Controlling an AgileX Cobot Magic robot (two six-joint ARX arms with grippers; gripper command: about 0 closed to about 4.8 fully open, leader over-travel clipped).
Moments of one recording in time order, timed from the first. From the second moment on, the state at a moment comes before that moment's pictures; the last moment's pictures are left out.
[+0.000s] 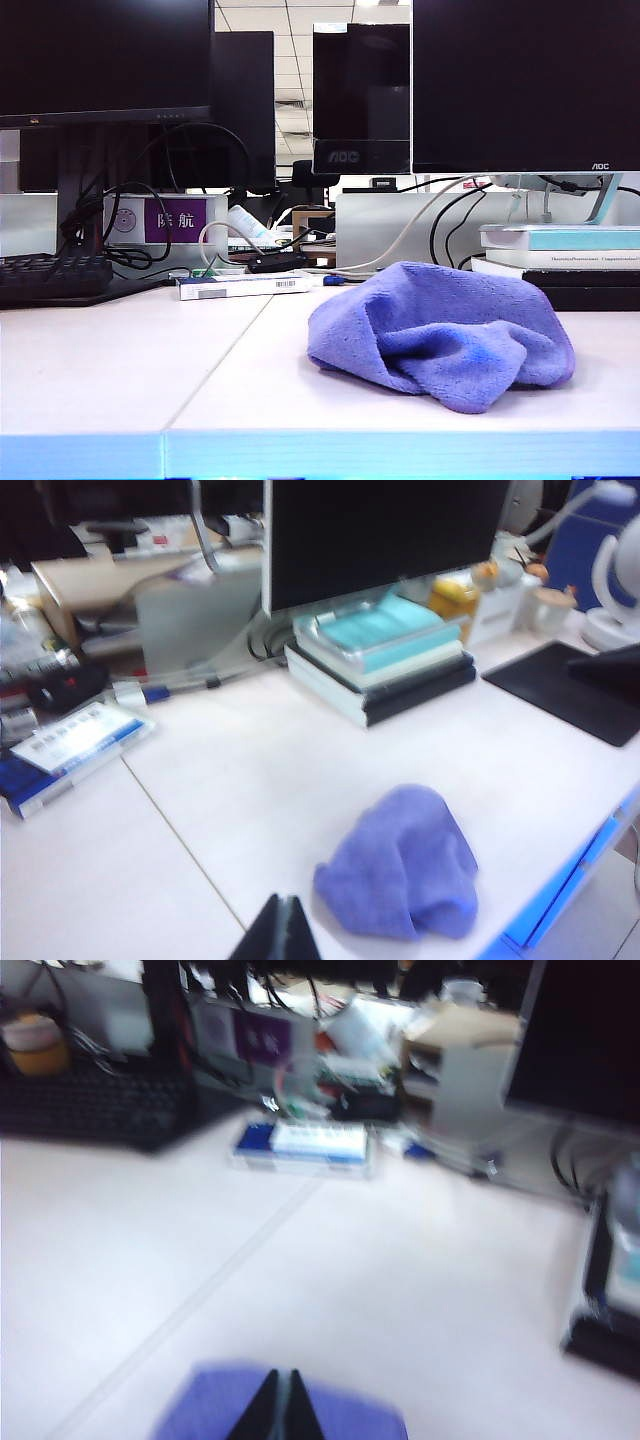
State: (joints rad) left arm -0.51 0.42 0.87 -0.59 0.23 -0.01; right arm 0.73 0.55 0.67 -0.30 0.22 0.03
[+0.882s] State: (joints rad) left arm -0.51 0.17 0.19 -0.11 0.23 -0.04; right arm 0.73 0.26 0.34 -0.34 0.21 0.03
